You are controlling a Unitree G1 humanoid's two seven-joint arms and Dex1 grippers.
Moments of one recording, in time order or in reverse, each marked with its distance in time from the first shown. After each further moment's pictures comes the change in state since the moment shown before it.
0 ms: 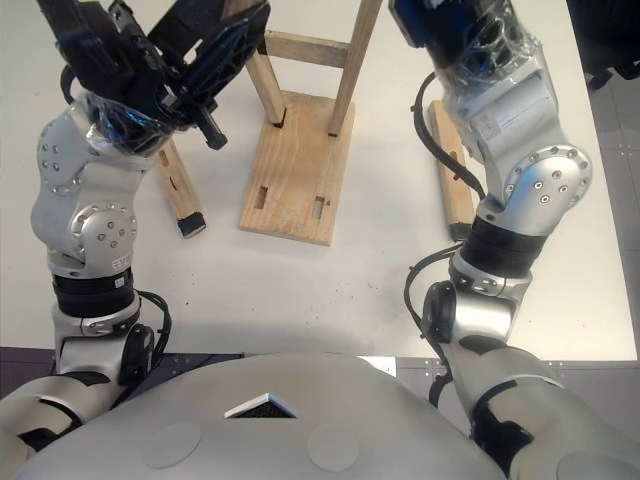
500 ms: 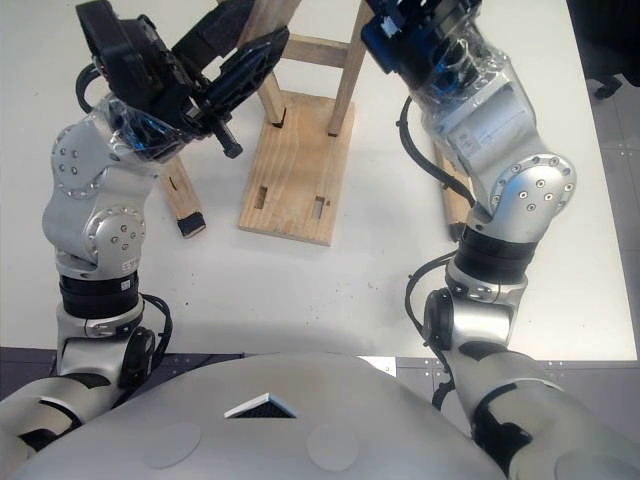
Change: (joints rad) left arm 0.003 0.000 -0.025 0.017 0.105 -0.008 0.024; right arm 0.032 -0.007 0.065 -0.019 -0.018 -0.005 -0.070
